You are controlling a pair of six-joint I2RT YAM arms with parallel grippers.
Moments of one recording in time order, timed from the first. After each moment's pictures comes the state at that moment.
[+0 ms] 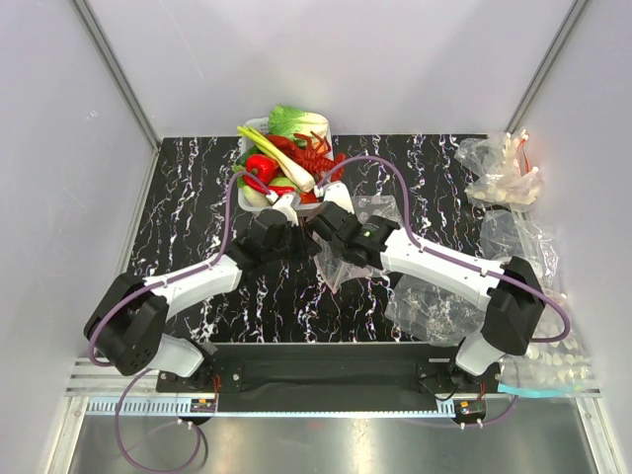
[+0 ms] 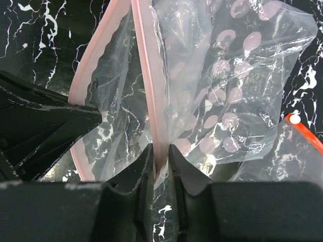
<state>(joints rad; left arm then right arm) -0.66 1.41 0.75 0.13 0.14 -0.66 0.96 1.61 1.36 -0.69 0.56 0.42</state>
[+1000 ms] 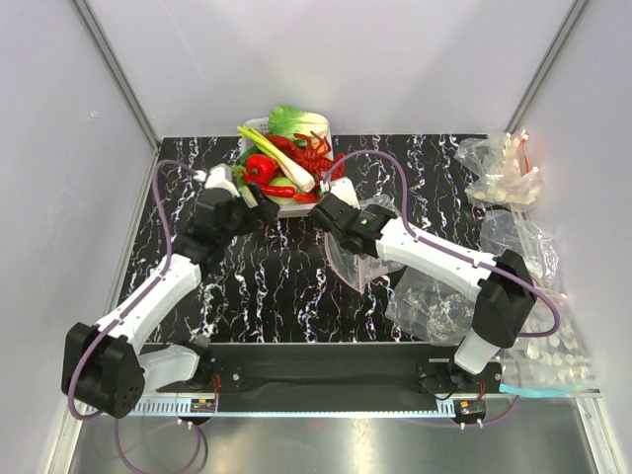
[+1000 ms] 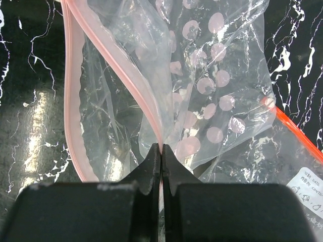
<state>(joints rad) -0.38 1.16 0.81 -0.10 -0.03 -0.63 0.91 1.67 1.44 -0.84 0.58 0.44</state>
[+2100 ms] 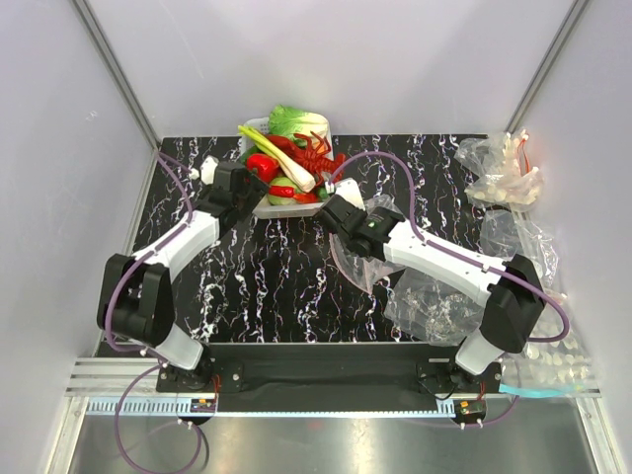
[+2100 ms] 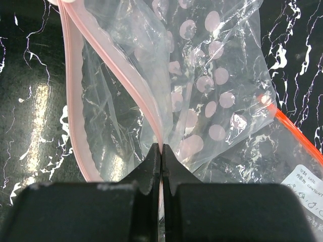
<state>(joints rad) -0.28 1.54 1.05 -0.16 -0.18 -1.05 0.90 1.62 1.39 -0.82 0.58 0.43</state>
